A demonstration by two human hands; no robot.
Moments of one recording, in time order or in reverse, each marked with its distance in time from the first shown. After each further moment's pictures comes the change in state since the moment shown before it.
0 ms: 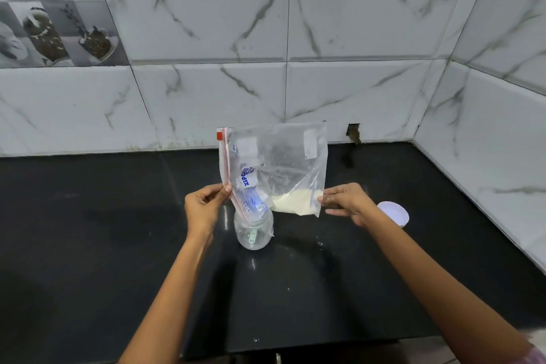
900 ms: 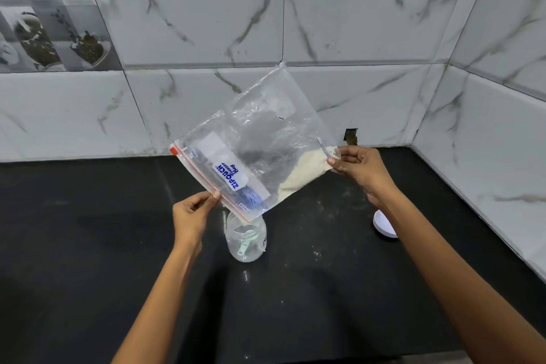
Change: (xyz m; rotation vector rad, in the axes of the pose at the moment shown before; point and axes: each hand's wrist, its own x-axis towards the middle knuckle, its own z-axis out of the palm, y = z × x) left_hand 0.005 -0.002 -0.002 0.006 0.009 0.004; right_hand -0.009 -0.063 -0.028 0.082 0.019 -0.515
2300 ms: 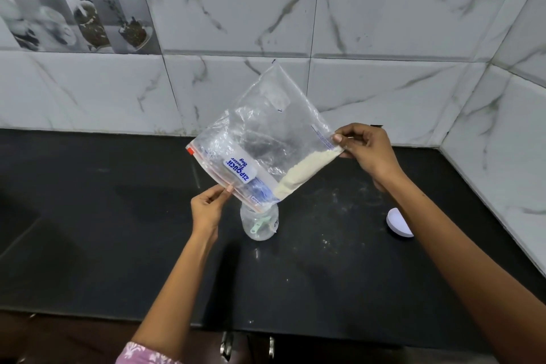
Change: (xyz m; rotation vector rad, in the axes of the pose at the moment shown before) left_hand -0.031 -0.003 -0.005 -0.042 0.103 -0.067; right_hand -0.009 -0.037 0.021 -0.130 -0.133 -0.181
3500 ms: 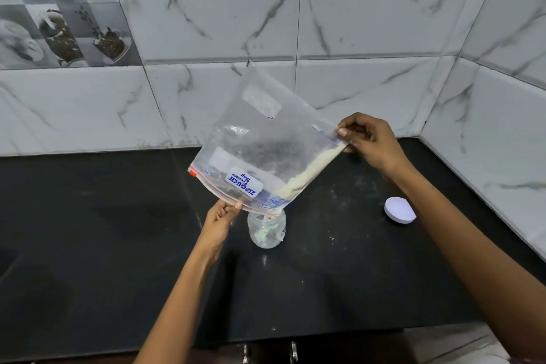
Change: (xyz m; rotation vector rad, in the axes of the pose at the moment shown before) left_hand 0.010 -0.006 -0.022 0.005 -0.449 -0.124; right_hand -0.009 -0.025 0.008 -0.123 0.030 -0.085
